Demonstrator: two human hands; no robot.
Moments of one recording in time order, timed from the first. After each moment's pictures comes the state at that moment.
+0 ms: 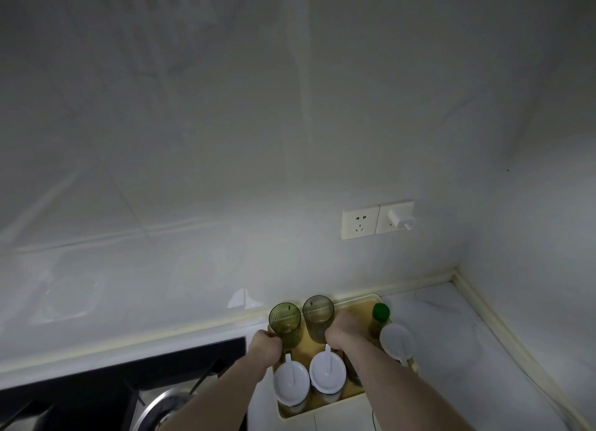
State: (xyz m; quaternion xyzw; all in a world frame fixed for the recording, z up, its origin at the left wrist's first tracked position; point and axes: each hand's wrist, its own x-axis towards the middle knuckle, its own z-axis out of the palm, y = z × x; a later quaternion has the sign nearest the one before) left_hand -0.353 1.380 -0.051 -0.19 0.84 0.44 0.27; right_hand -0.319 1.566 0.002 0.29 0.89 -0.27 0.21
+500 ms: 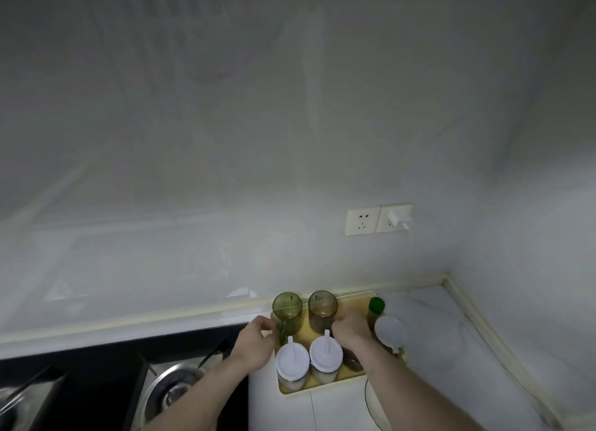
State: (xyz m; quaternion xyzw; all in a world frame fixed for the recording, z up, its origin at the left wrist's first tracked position) left_hand -0.276 1.338 0.031 0.00 0.88 0.43 0.18; right_hand -0.263 1.561 0.028 0.28 0.87 -0.37 0.15
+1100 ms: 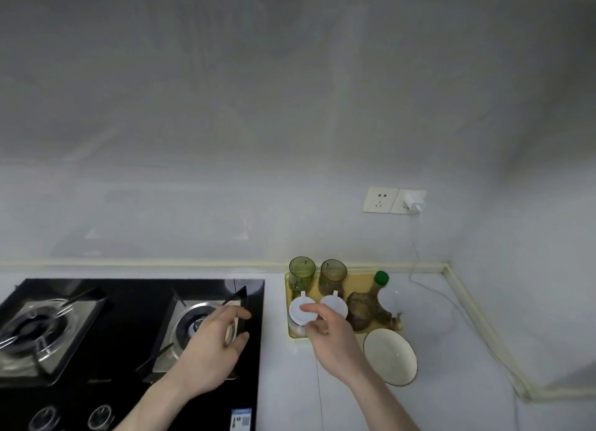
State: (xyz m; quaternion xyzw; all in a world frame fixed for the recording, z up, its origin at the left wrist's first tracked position) left_hand -0.127 1.212 0.062 0.13 0.91 0.40 0.02; right_hand -0.100 1.462 0.096 0.09 0.85 -0.52 0.08
